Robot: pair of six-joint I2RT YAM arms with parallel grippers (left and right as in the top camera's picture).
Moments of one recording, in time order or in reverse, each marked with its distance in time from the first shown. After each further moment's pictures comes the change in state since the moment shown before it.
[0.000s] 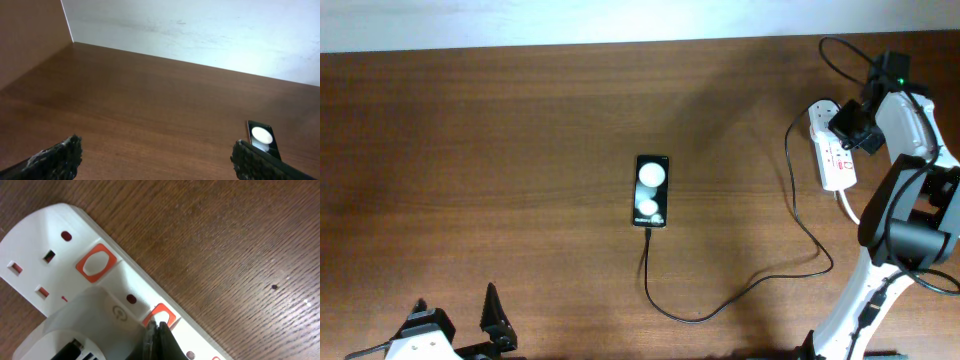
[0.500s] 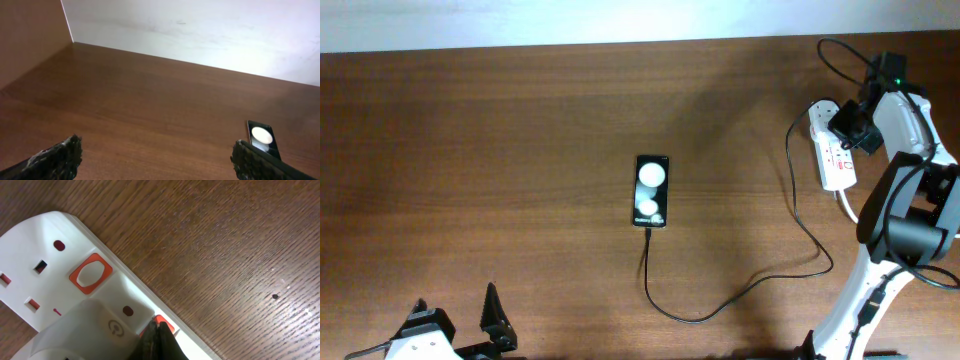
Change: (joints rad) left arm 0.000 0.000 0.000 0.000 0.000 0.000; right arm 0.006 0.029 0.012 0.006 0.012 -0.001
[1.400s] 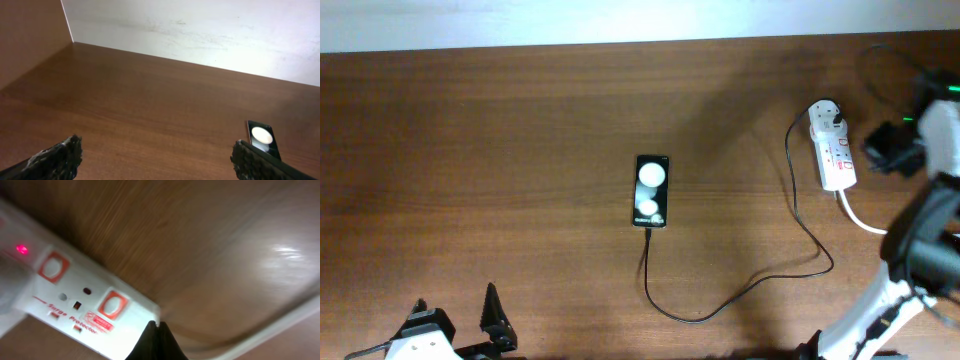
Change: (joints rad) left arm 0.000 0.000 0.000 0.000 0.000 0.000; right arm -0.163 -0.140 -0.025 -0.272 -0.073 -0.013
